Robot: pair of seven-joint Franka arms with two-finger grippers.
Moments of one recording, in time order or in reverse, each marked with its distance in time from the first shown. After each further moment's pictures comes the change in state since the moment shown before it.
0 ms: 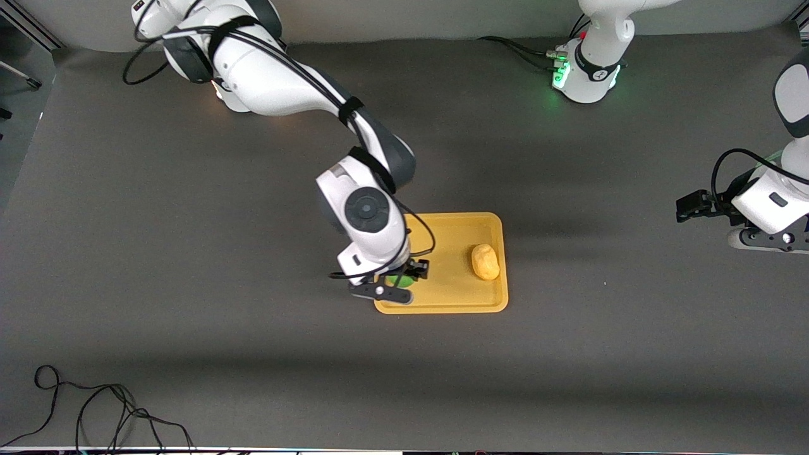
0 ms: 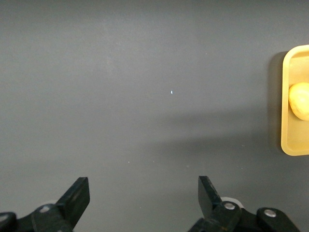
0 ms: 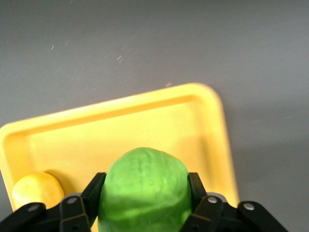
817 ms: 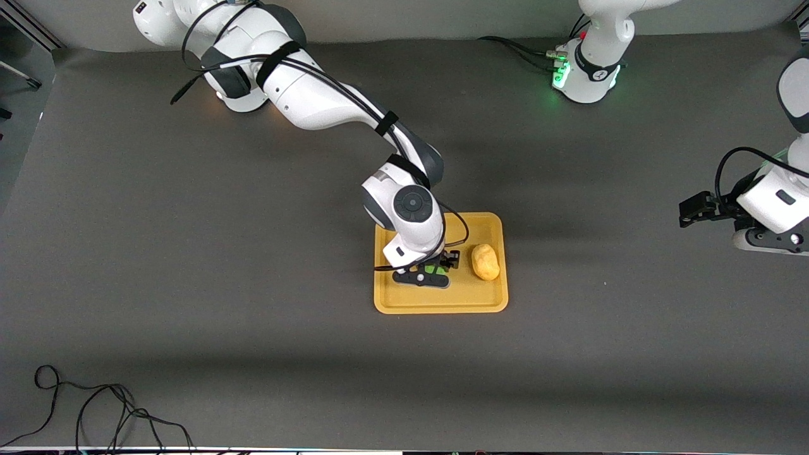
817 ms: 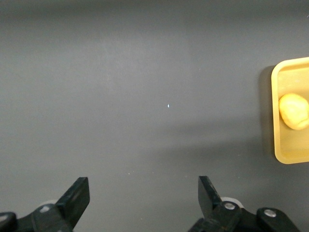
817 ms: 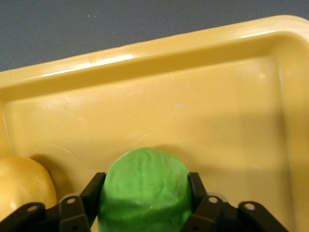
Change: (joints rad) left arm -0.002 0.000 -0.014 0.054 -0.004 0.003 0.011; right arm 0.073 0.127 -0.003 0.022 0.000 0.134 0.023
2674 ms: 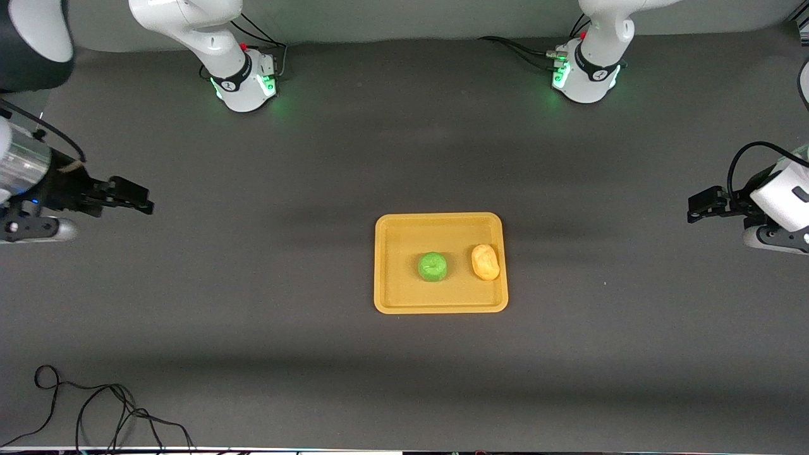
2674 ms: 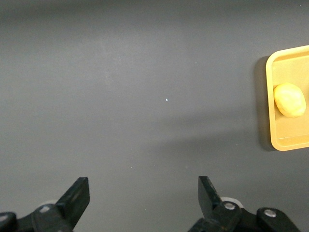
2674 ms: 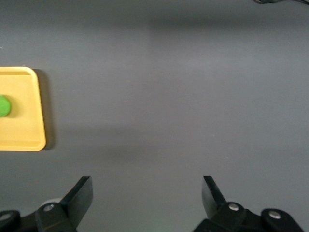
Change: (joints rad) left arm 0.002 0.031 0.007 0.070 -0.004 -0.083 0.050; right arm -0.684 -1.006 -0.035 -0.558 -0.001 -0.622 -0.860
